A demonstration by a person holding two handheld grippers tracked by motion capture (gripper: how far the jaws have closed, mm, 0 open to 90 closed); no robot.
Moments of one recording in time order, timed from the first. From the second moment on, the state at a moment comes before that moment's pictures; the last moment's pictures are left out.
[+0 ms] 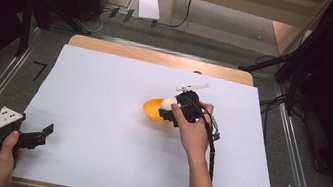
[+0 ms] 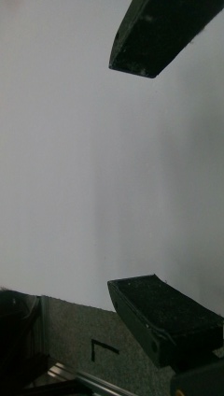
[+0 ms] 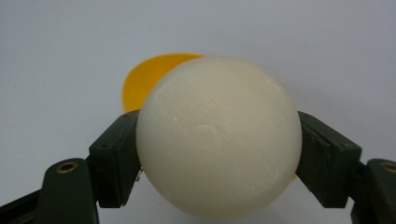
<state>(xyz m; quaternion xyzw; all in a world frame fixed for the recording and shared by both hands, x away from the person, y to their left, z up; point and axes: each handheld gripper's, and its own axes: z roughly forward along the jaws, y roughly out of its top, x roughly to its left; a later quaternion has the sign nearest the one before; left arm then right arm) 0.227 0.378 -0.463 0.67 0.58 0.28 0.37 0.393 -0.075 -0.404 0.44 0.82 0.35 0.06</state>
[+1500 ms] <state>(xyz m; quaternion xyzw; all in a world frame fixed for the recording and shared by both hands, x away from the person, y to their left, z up) 0.228 0.378 -0.463 0.66 0.58 0.28 0.37 0.395 -0.063 -0.412 0.46 0.81 0.34 0.07</state>
